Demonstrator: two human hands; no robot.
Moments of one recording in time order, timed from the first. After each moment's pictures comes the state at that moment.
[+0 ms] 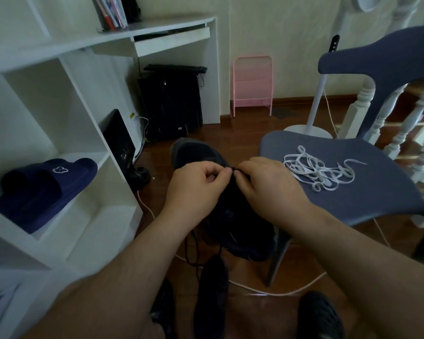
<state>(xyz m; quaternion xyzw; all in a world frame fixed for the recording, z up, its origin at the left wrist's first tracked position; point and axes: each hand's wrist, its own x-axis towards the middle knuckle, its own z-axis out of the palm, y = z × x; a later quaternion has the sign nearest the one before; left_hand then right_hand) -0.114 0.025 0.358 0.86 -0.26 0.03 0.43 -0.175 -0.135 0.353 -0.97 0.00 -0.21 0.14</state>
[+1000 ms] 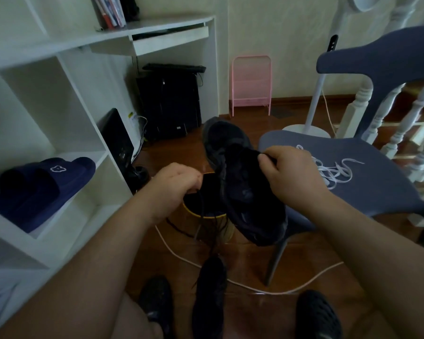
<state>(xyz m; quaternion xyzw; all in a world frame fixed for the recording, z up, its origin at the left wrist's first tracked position) -0.086 0.067 0.367 0.80 -0.35 -0.15 0.46 -0.177 -0.173 0.360 -0.94 0.09 -0.26 0.21</state>
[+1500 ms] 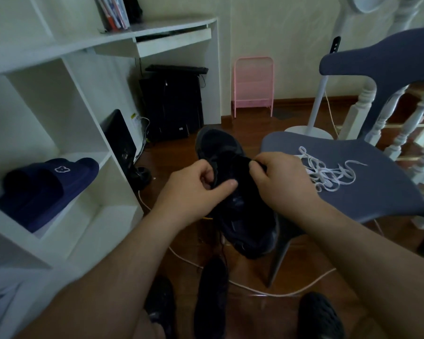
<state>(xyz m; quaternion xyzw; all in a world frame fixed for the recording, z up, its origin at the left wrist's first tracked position) -0.101 0.043 0.350 0.90 -0.25 -0.01 0.36 -0.174 -0.149 0.358 -0.94 0.08 -0.26 0.21</state>
